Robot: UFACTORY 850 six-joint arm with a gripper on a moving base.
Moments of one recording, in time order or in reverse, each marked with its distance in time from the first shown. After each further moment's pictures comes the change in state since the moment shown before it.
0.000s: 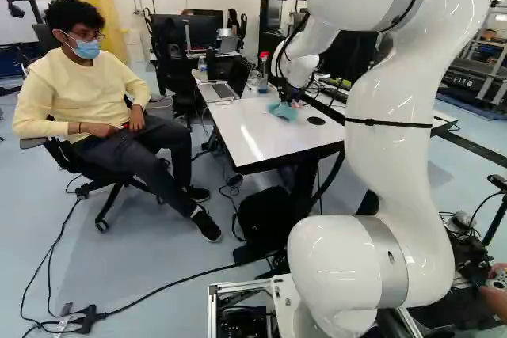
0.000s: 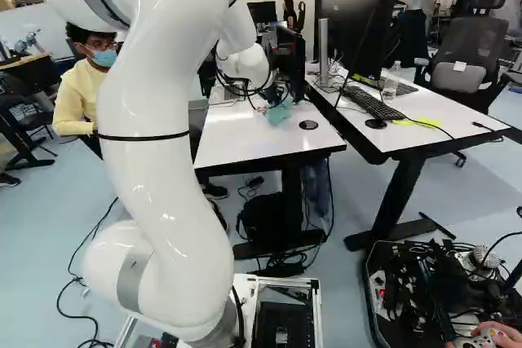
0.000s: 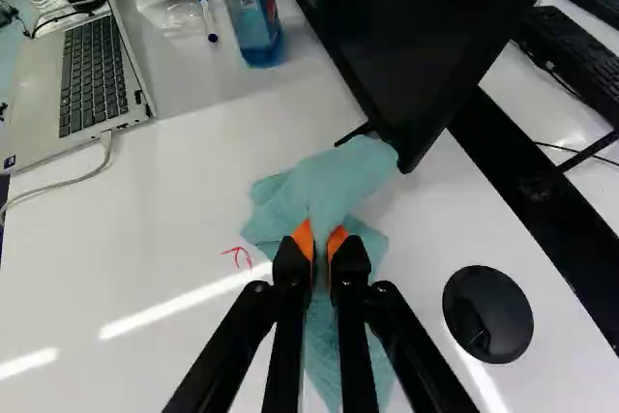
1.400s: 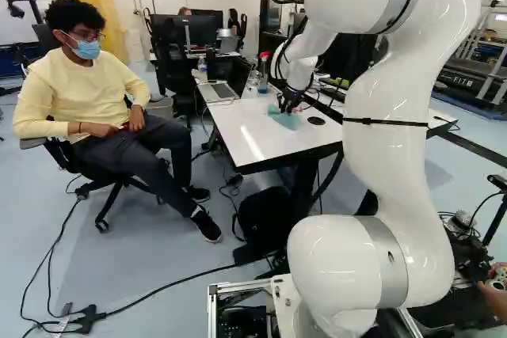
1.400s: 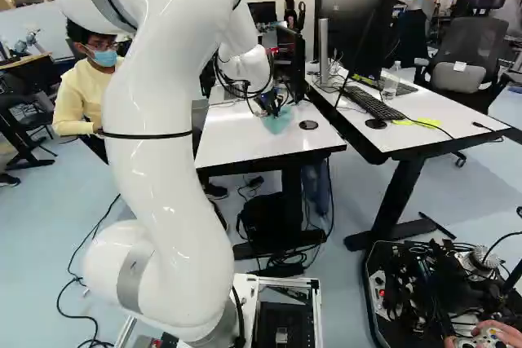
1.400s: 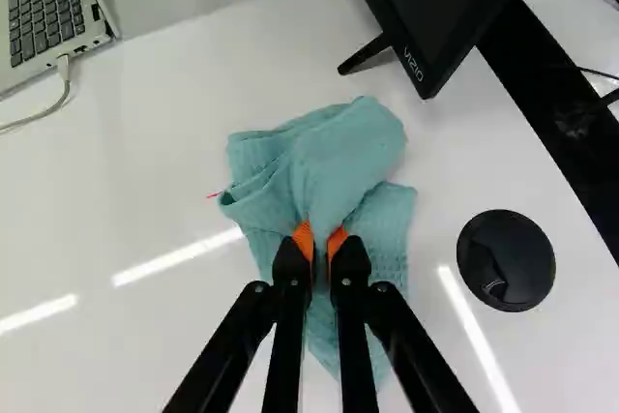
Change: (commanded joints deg) arm 0.1 -1.5 -1.4 0.0 -10.9 0.0
